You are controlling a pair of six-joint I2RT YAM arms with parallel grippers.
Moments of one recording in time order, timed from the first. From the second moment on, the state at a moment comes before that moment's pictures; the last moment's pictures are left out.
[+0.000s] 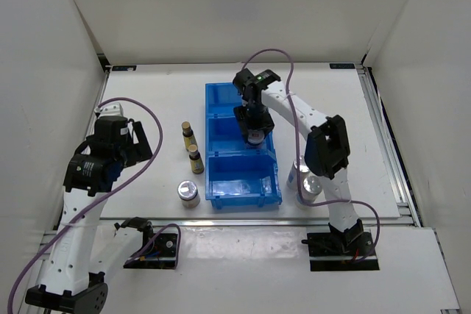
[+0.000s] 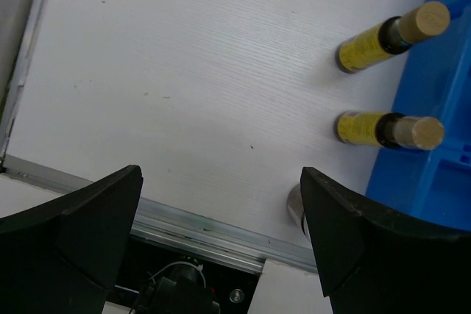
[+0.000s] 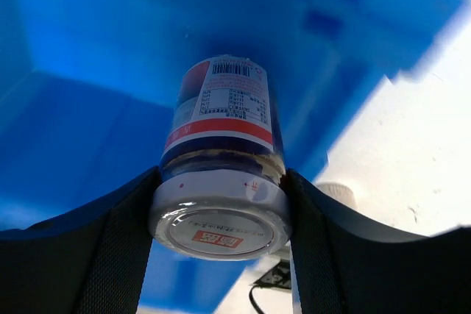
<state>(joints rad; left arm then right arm) -0.18 0.83 1.19 -1.15 -0.36 -0.36 0.67 2.17 2.09 -1.34 -0.04 0.31</state>
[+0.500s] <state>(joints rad) -0.20 0.86 1.06 -1.15 0.08 -0.45 0.67 2.23 2.02 -1.27 -0.03 0.34</state>
